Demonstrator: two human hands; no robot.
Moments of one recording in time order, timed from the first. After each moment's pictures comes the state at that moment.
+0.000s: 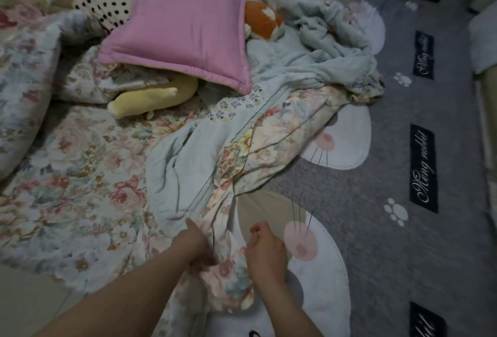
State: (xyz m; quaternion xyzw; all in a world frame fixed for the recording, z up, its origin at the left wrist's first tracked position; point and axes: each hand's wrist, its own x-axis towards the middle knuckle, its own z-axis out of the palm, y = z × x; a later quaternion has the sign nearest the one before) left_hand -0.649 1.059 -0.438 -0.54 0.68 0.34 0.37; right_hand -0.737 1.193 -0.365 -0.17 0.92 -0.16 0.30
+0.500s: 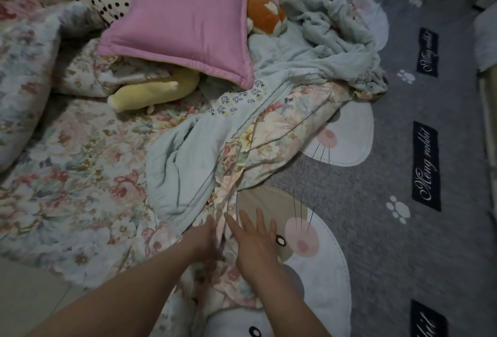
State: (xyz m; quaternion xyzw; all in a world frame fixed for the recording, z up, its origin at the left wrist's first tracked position) left_hand -0.648 1.068 -0.452 -0.33 0.81 0.32 0.36; right_hand -0.741 1.188 -0.372 -0.44 0.82 0.03 0.35
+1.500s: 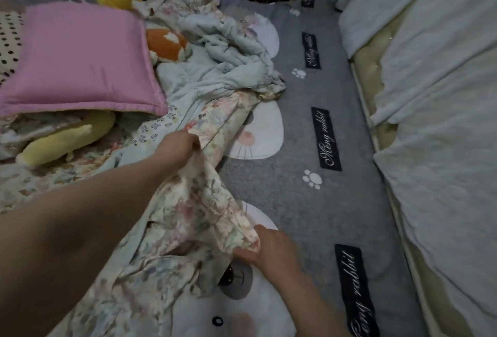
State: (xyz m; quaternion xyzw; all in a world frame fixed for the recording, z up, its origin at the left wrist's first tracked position) left_hand -0.840 1.013 -0.294 -0.20 0.96 0.18 0.05; right_hand -0.793 1.321 -0.265 -0.25 0.92 -0.07 0.29
